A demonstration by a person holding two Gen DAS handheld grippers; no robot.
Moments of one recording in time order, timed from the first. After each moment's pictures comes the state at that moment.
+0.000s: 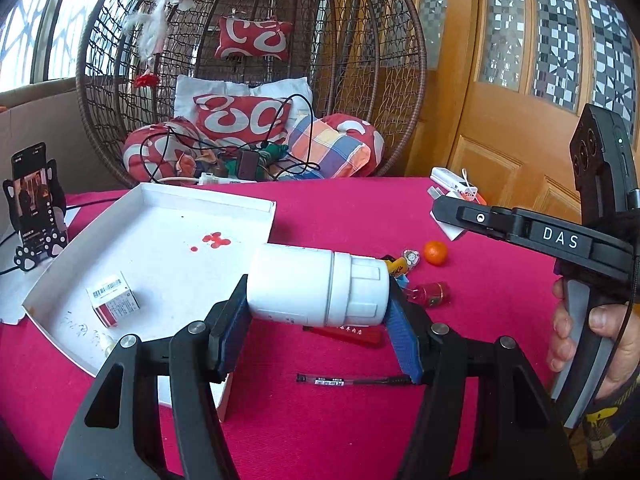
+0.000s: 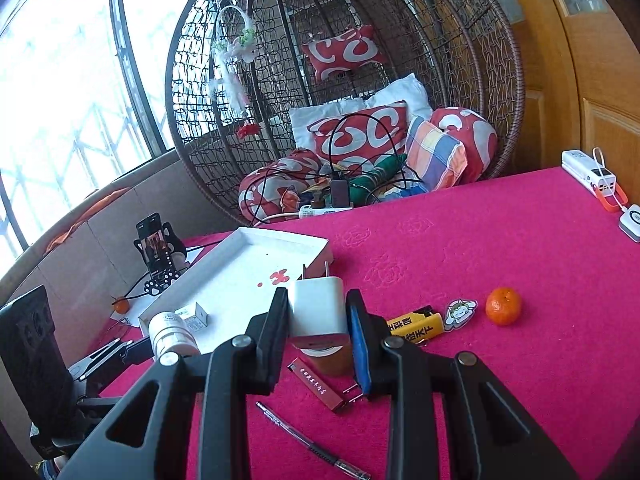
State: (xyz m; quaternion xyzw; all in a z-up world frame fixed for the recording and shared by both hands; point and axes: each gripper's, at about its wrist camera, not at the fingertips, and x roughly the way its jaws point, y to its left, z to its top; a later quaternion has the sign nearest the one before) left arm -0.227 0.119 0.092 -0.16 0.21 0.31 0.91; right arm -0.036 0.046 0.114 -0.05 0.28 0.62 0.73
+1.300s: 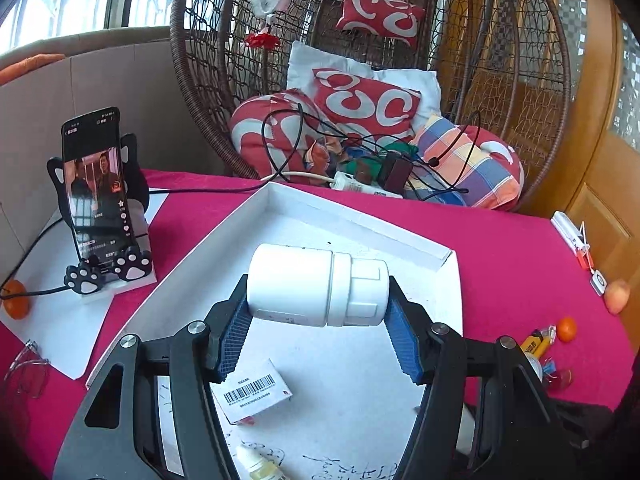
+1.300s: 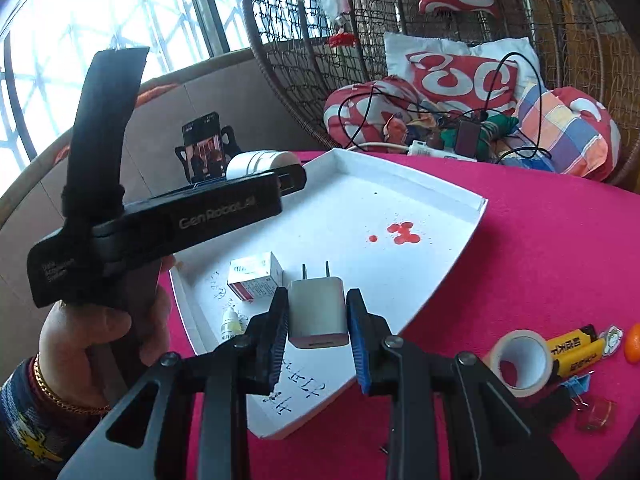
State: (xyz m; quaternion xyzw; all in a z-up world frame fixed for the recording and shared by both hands) left arm -0.262 0.300 0.082 -0.23 0.24 0.46 0.82; right arm -0.155 0.185 0.062 -0.20 0.32 0.68 0.63
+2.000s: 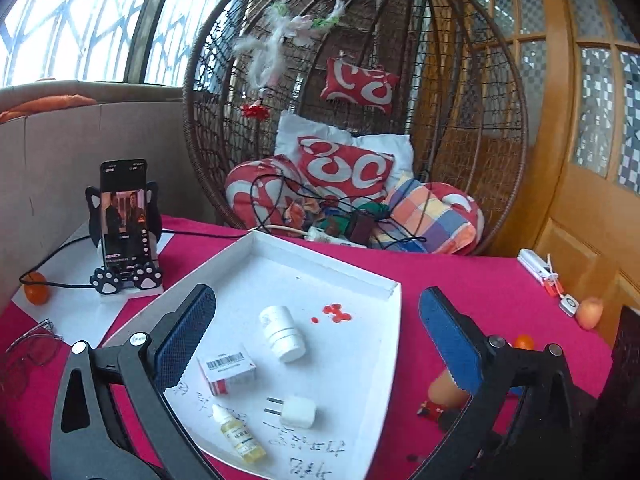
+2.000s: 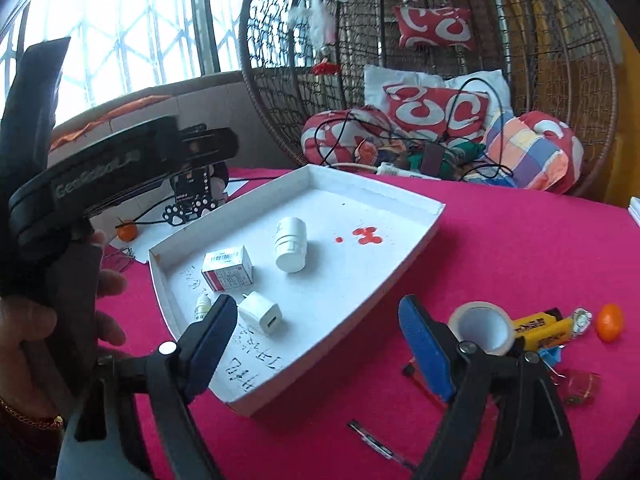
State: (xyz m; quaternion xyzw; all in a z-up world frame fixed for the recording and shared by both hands) left arm -0.282 0.193 0.117 -0.18 0.12 0.45 0.87; right arm -0.129 0.106 0.074 -0.14 0.25 0.65 0.70
